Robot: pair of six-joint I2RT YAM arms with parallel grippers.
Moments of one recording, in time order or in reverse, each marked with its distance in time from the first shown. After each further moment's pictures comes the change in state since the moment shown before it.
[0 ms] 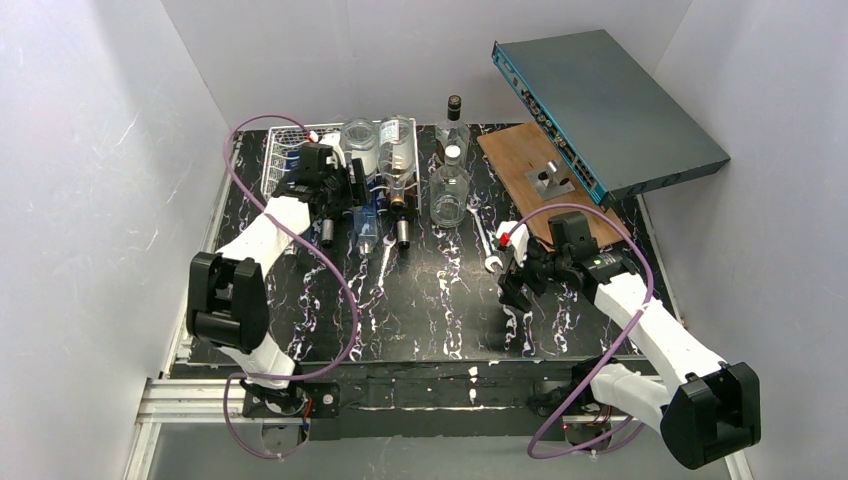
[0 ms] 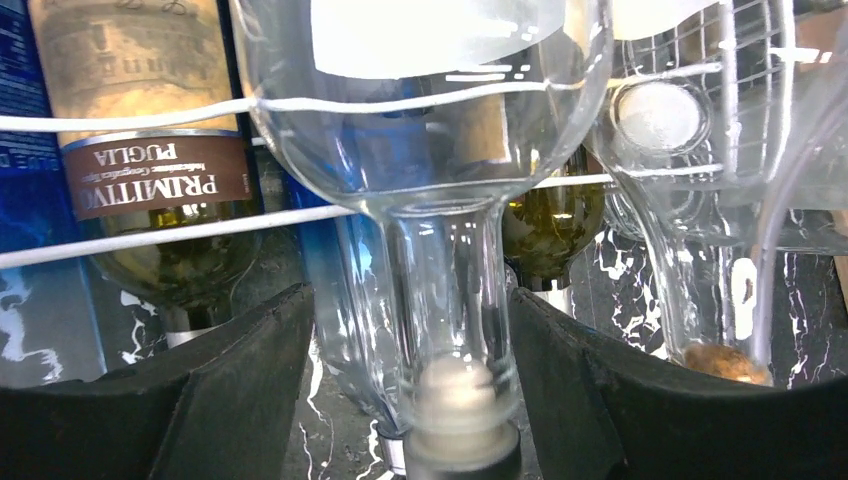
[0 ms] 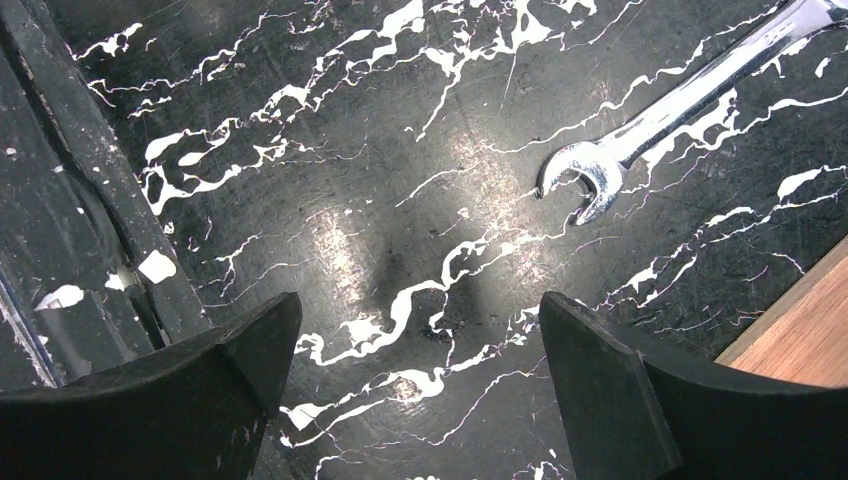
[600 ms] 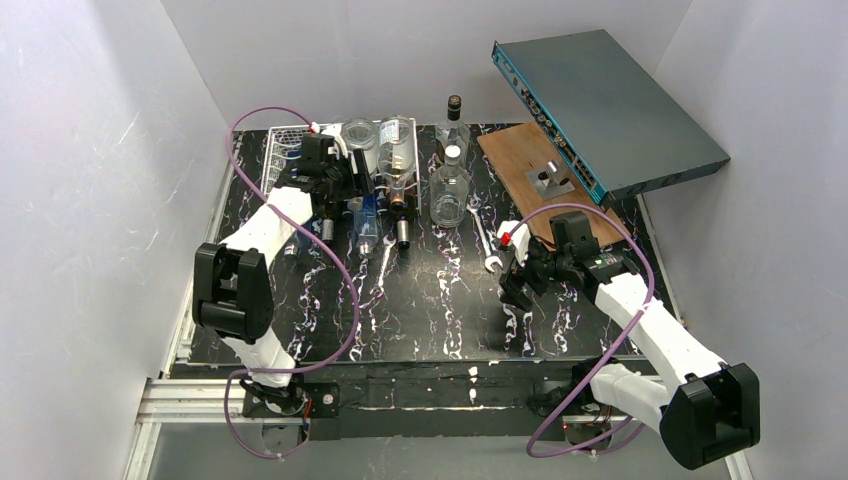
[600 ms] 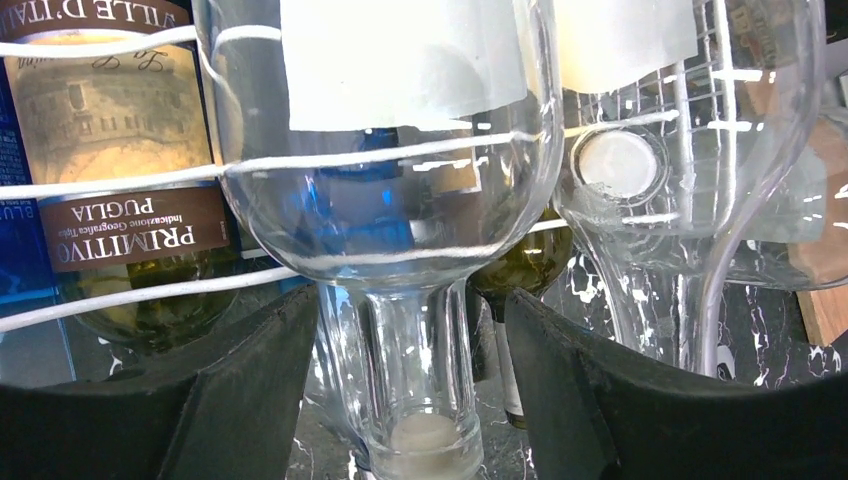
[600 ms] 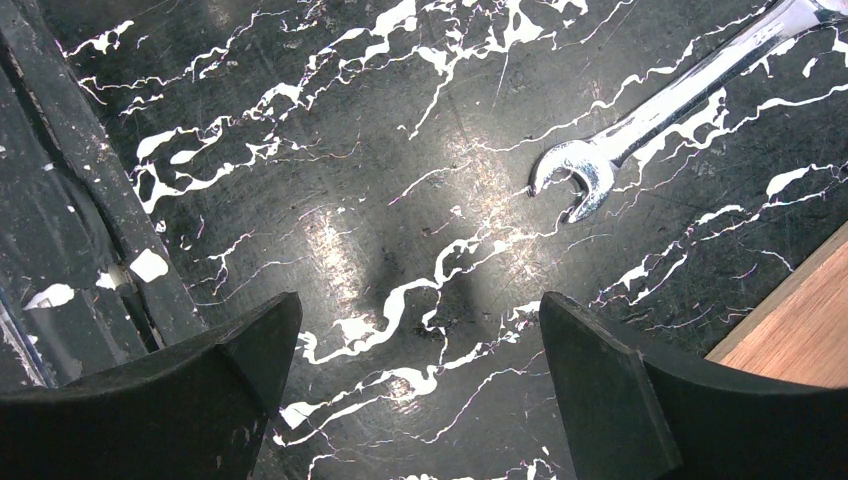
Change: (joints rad) left arm 0.004 0.086 0.100 -0.009 0.046 -0.027; right arm -0.012 -0.002 0.000 0.000 0.000 -0.016
